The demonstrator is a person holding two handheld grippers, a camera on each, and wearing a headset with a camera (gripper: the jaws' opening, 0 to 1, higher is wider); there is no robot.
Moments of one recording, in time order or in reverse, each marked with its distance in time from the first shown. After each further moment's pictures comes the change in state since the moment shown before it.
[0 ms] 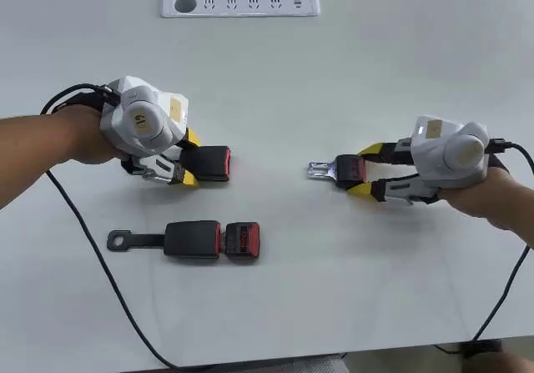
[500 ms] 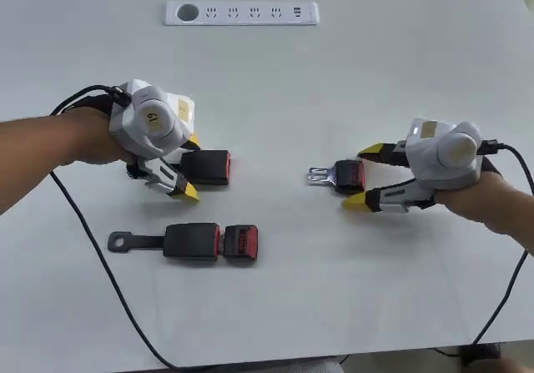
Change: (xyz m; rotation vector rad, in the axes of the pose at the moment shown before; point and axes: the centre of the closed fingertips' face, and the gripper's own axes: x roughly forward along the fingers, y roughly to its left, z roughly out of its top) left arm -0.006 -0.001 0.007 -0.151 0.002 0.027; right arm -0.002 -0.003 0.021 0.096 -0.053 -0.051
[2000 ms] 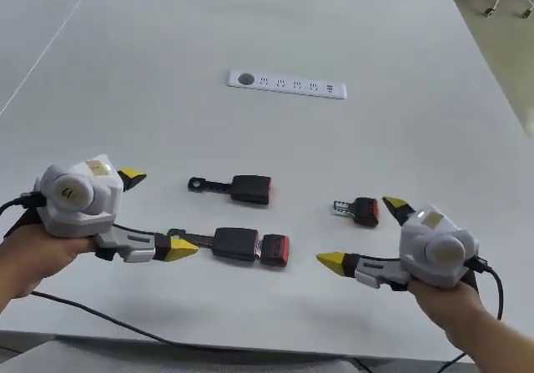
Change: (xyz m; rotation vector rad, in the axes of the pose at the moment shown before) left arm -0.141 -0.108 -0.070 -0.491 -0.456 0.436; right arm -0.042 0.119 0.044 0.062 -0.219 -0.302
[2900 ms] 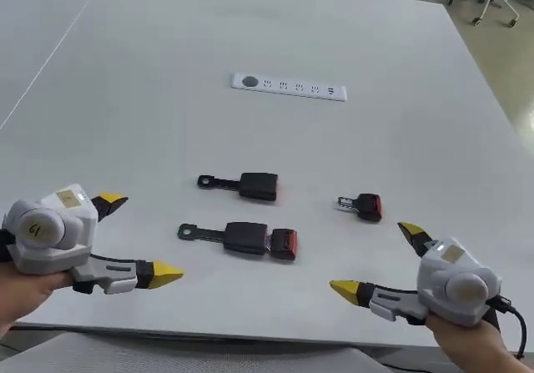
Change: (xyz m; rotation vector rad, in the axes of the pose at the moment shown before) left arm -0.043 -0.013 -0.029 -0.030 -0.028 0.015; right arm -0.039 0.031 -0.017 0.017 0.015 -0.049
